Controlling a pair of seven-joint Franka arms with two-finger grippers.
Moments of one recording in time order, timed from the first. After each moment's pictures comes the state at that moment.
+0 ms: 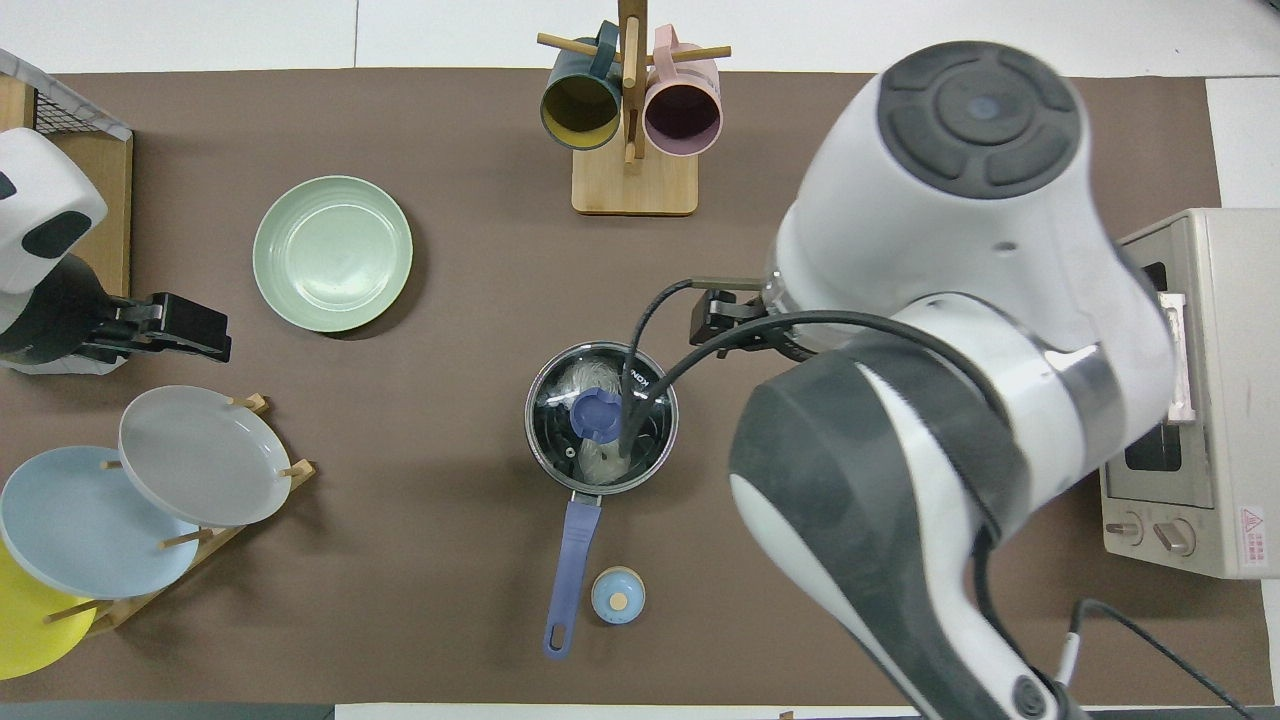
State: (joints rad) left arm -0.10 -0.04 -0.06 -1.65 -0.03 1.52 -0.08; right arm 0.20 0.24 0.35 -1.42 -0.02 1.56 0.69
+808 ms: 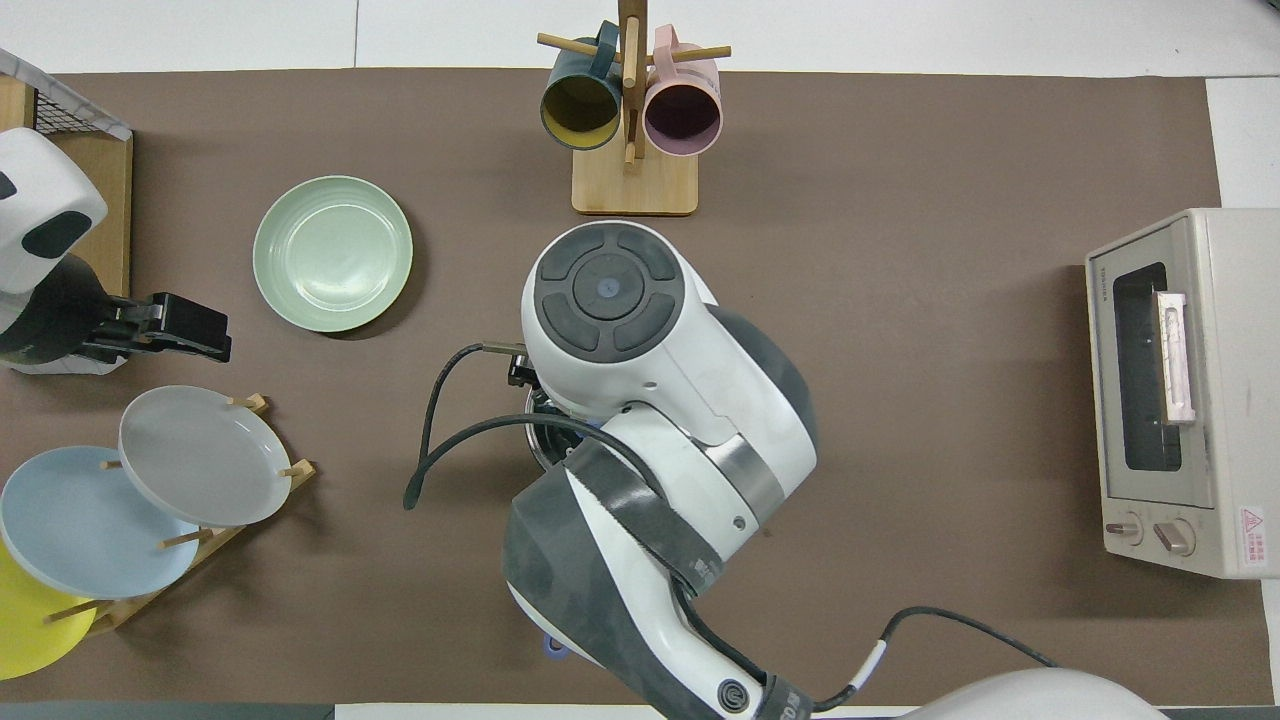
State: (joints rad) left arm -0.10 -0.04 -0.06 -1.65 -0.03 1.52 -0.08; right arm 0.41 0.37 0.35 -1.47 -0.03 1.82 0.96
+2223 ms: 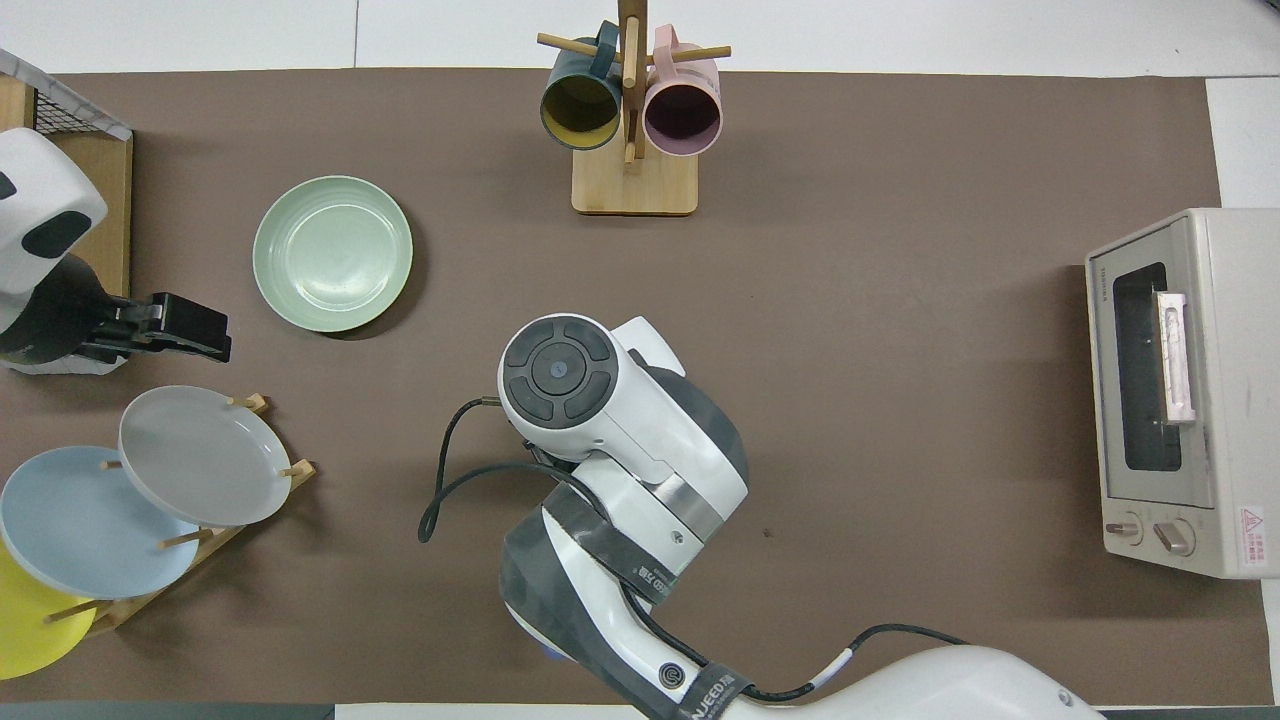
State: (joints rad) left arm -0.10 -0.04 -0.06 -1.65 -0.03 1.52 -0.08; right arm 0.44 0.39 0.35 -1.63 -0.08 1.97 0.97
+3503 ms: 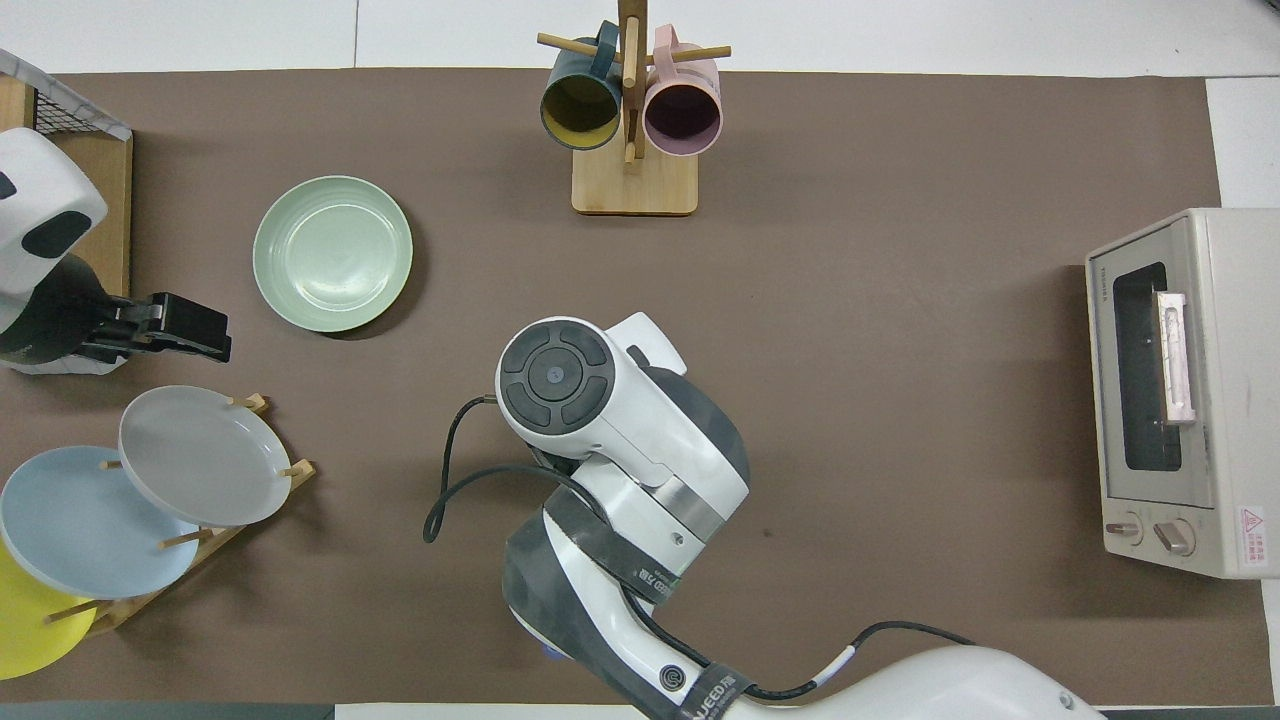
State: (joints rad) left arm -0.10 -0.04 -0.06 -1.65 -0.03 1.52 -0.08; right arm 0.44 0.39 0.35 -1.63 -0.12 1.97 0.97
